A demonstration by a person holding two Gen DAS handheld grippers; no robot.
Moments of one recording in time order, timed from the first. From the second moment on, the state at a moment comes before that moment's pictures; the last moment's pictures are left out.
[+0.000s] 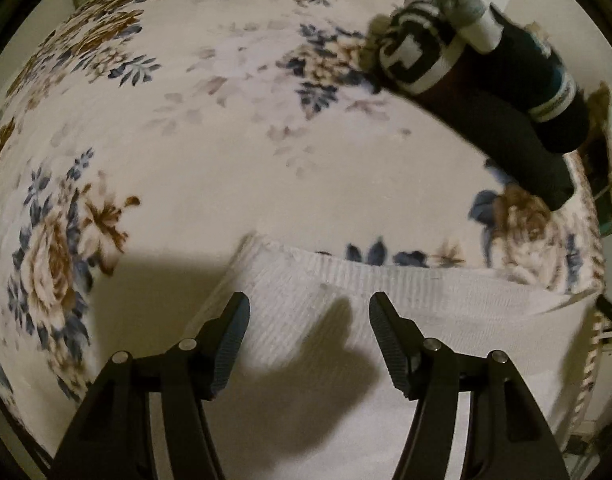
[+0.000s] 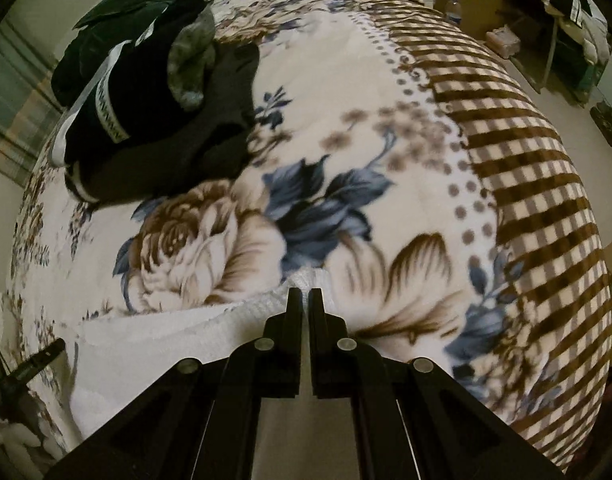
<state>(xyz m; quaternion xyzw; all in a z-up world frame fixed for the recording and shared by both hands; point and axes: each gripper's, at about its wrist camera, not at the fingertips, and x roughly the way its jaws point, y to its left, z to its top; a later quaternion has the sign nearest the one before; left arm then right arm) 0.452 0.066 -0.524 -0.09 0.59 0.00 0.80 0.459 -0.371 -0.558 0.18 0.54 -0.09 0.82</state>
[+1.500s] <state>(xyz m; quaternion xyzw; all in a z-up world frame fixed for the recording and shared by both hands) 0.448 0.072 -0.551 -0.08 0.62 -0.05 0.78 0.460 -0.373 -0.599 0.26 0.61 -0.07 0.74</state>
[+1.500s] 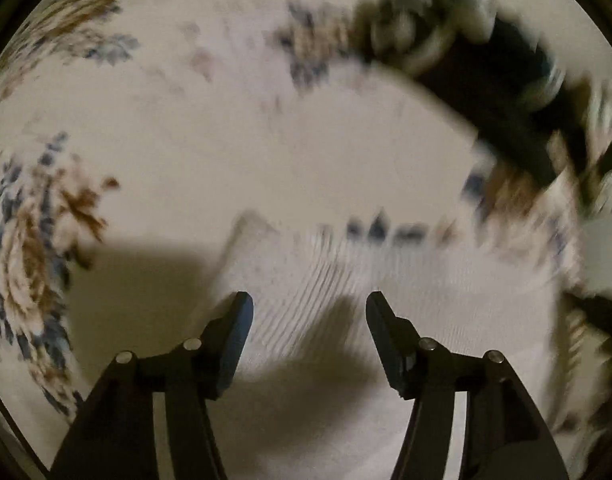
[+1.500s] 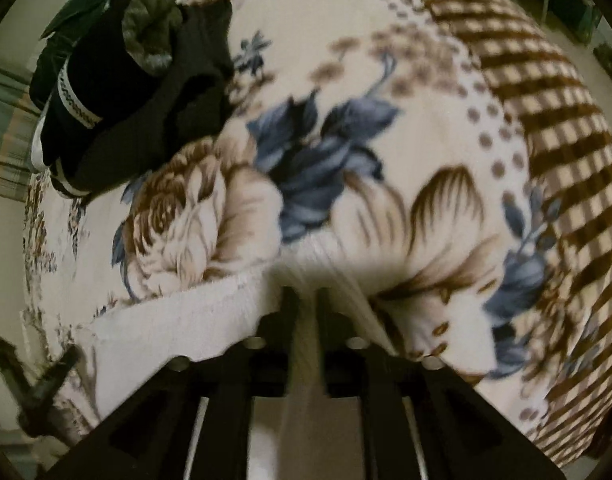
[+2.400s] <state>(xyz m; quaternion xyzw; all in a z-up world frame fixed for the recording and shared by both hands) 0.445 0.110 -0.558 -0.08 0.57 0.02 0.82 0.480 -0.373 -0.613 0.17 0.62 -0.11 0.76</state>
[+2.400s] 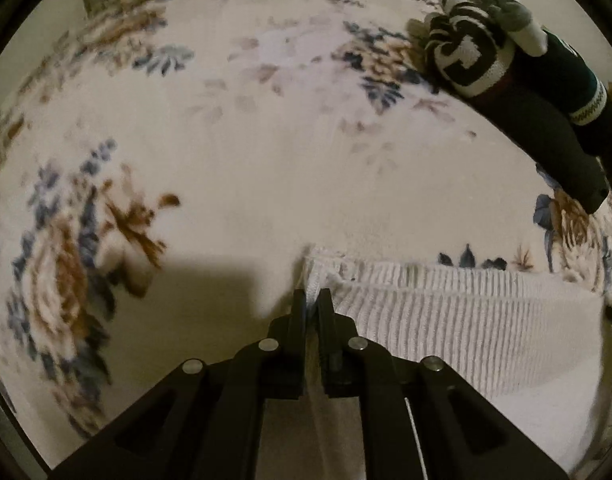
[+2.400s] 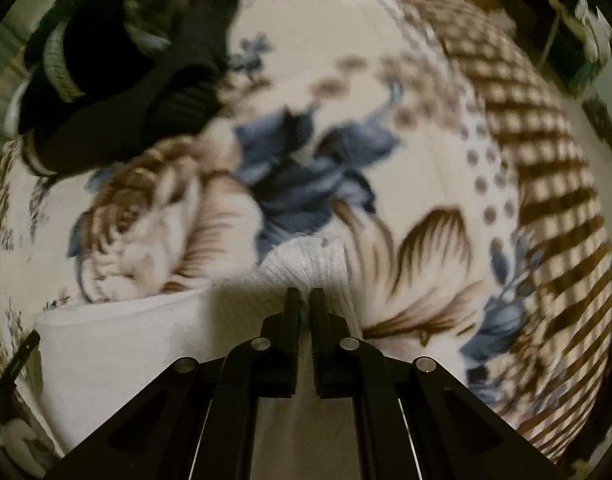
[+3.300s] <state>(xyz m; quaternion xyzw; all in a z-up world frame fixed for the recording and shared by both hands) 0.342 0.007 -0.529 0.00 0.63 -0.11 0.77 0.270 -0.396 -0.580 0.37 0.55 -0.15 0.74</state>
